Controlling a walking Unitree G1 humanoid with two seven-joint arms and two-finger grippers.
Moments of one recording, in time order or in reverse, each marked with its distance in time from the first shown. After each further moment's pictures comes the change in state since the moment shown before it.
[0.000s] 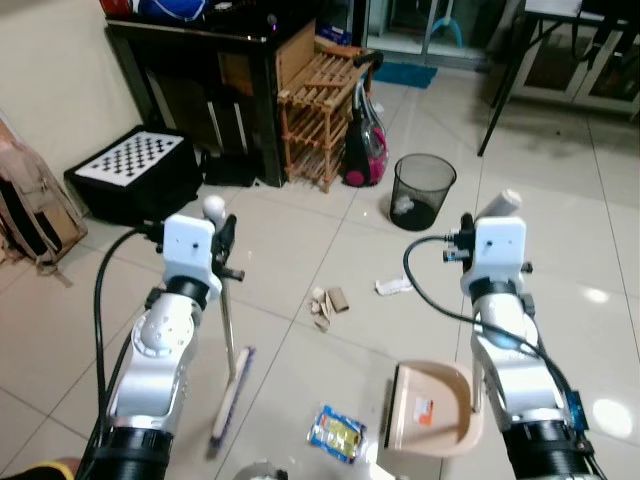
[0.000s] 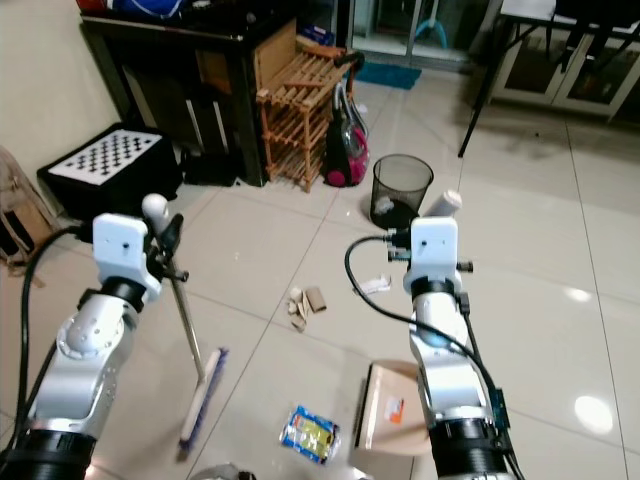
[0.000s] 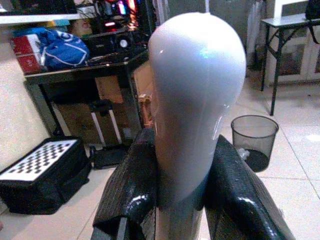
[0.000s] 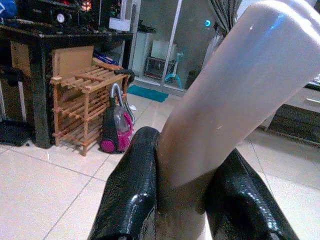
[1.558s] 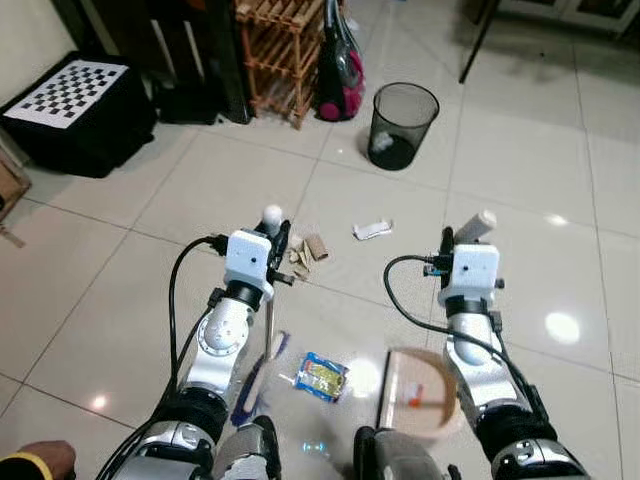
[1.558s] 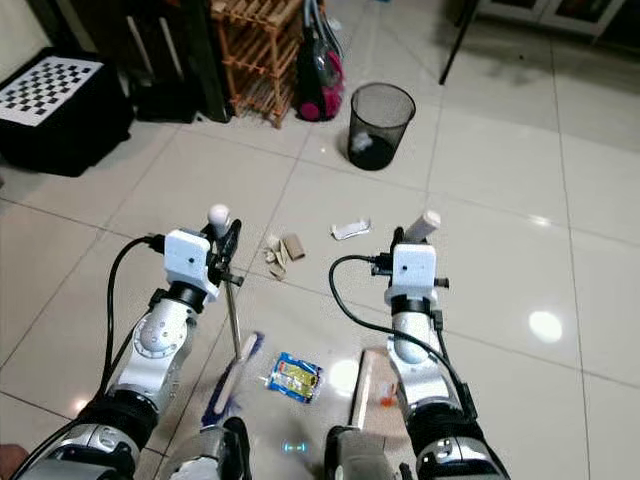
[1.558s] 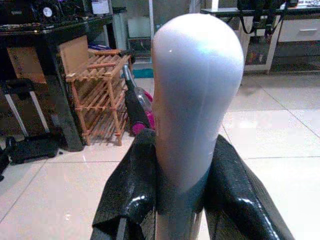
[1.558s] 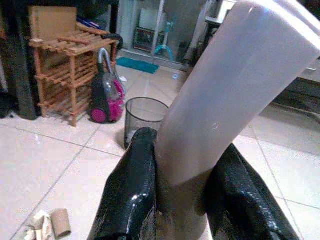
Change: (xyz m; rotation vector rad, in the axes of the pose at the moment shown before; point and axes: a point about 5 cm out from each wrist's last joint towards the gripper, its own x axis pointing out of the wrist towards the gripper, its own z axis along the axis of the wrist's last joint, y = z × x) left arm 0.027 -0.056 -0.028 -0.049 -0.144 -0.119; right arm 0.000 0.029 -0.032 0.093 -0.101 0.016
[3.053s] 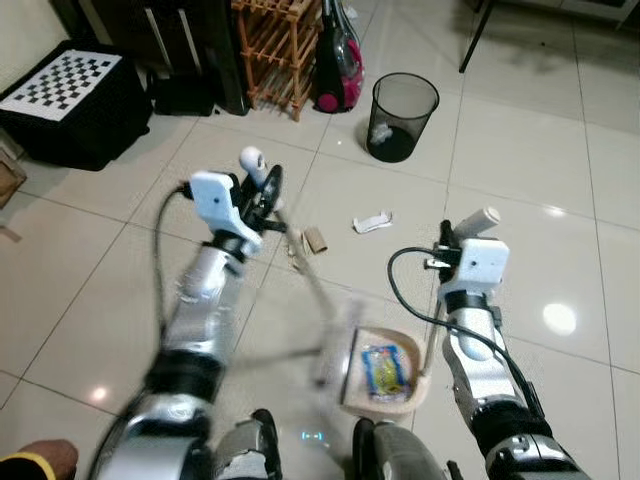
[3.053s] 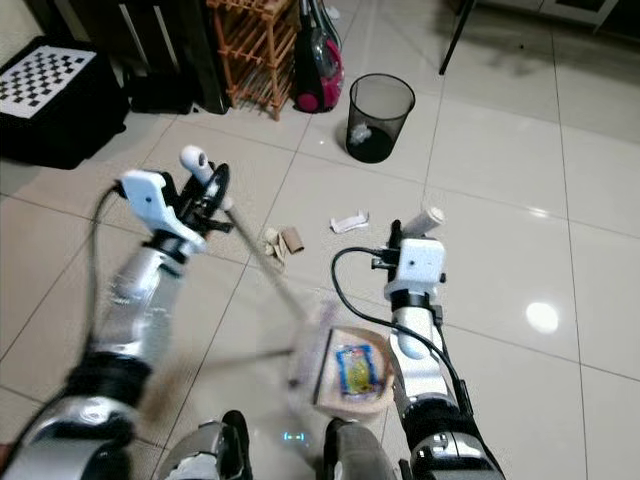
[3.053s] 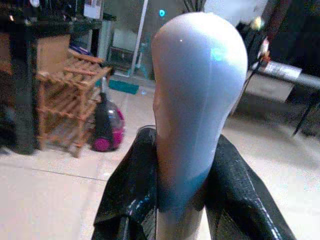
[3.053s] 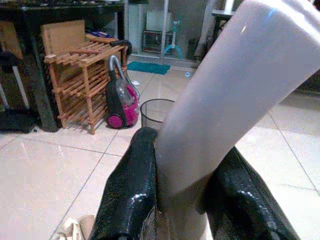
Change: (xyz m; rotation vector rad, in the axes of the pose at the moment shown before) left arm 0.032 0.039 0.058 -0.234 -0.093 -0.051; right arm 0.001 -0.006 0.003 0.145 -0.012 -0.021
